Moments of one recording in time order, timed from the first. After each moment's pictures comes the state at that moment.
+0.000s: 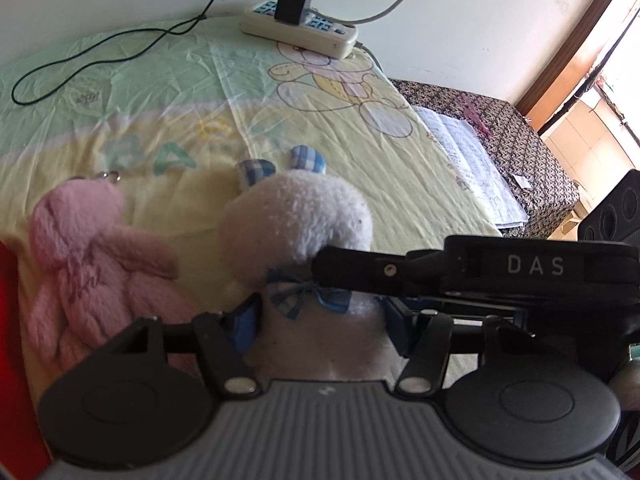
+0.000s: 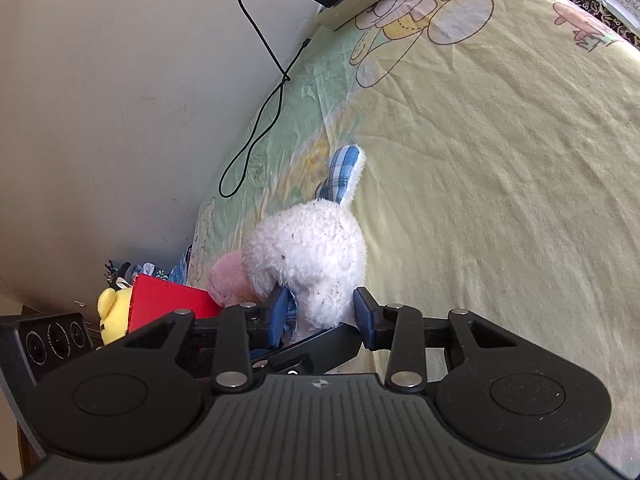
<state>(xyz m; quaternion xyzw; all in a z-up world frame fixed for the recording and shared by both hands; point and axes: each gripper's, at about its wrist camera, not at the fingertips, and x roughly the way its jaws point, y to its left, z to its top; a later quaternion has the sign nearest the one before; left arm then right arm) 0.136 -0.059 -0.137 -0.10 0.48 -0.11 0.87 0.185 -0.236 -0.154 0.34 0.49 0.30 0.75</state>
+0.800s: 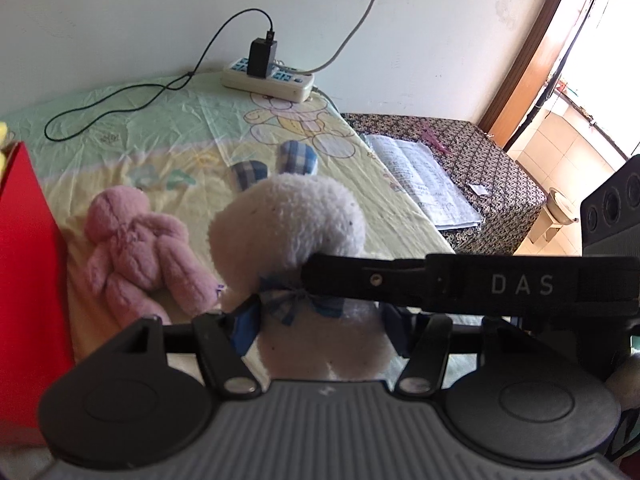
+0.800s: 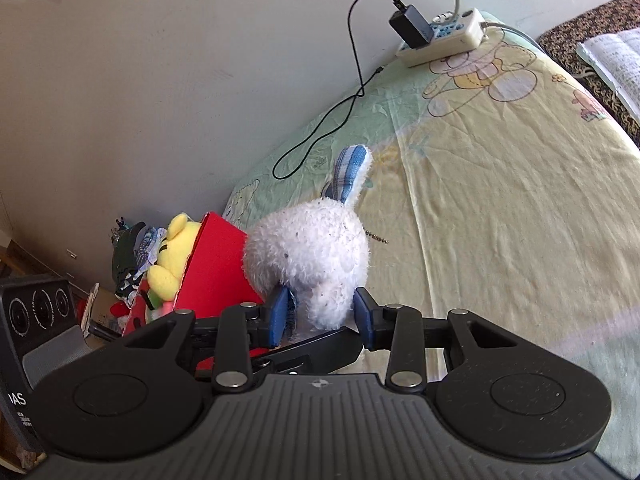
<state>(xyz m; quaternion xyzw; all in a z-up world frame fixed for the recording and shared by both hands) 0.035 -0.065 -0.078 -0.09 0.41 -0.13 0.90 0.090 -0.231 -0.085 0.25 0.41 0.34 0.81</state>
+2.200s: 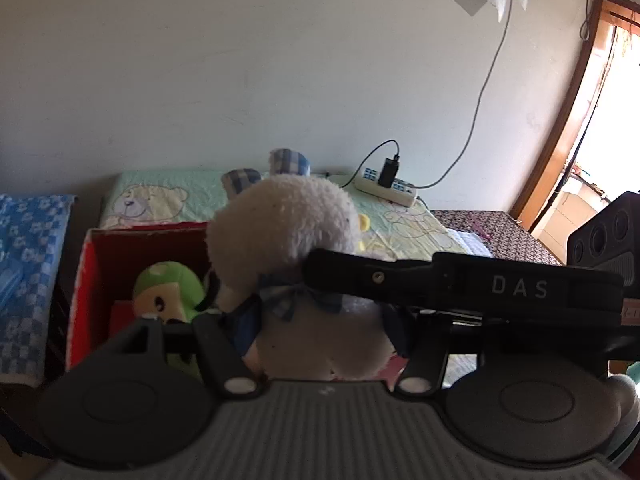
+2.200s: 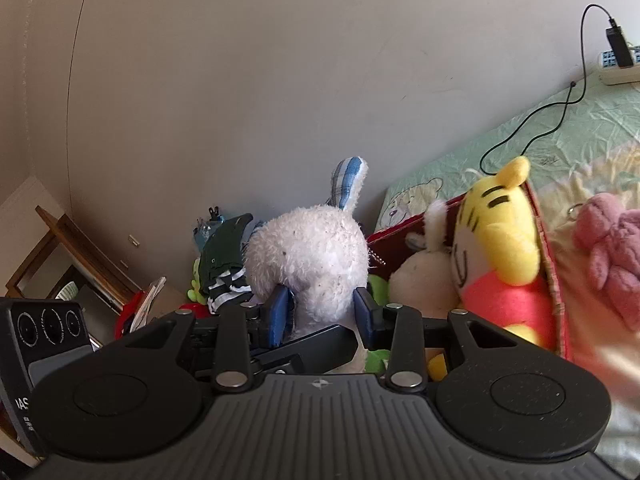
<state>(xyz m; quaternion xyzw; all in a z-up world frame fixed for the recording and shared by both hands) -0.118 0.202 0.001 -0.11 0.29 -0.07 0.95 0.000 0.033 -0.012 0.25 0.32 0.43 0.80</state>
